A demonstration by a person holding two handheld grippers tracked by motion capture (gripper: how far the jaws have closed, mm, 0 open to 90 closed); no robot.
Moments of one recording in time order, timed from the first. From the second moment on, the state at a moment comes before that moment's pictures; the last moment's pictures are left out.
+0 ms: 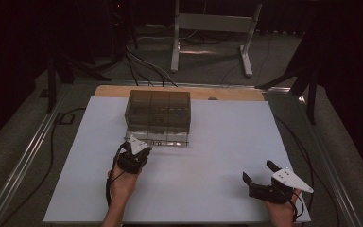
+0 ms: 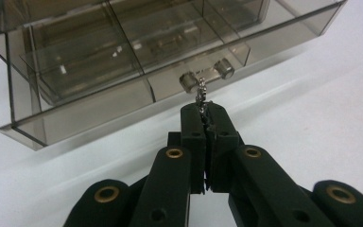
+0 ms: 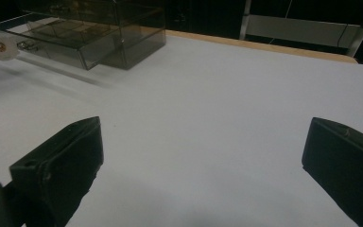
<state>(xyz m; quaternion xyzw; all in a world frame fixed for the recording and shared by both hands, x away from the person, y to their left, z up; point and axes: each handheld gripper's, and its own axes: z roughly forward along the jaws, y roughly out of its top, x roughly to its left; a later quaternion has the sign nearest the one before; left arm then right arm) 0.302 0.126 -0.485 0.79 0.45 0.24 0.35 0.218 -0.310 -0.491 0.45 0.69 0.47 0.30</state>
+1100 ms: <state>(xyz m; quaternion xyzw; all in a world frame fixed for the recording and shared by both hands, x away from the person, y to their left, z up) 0.319 0.118 -0.451 0.78 0.43 0.26 0.37 0.218 -0.311 -0.491 0.45 0.69 0.47 0.30</state>
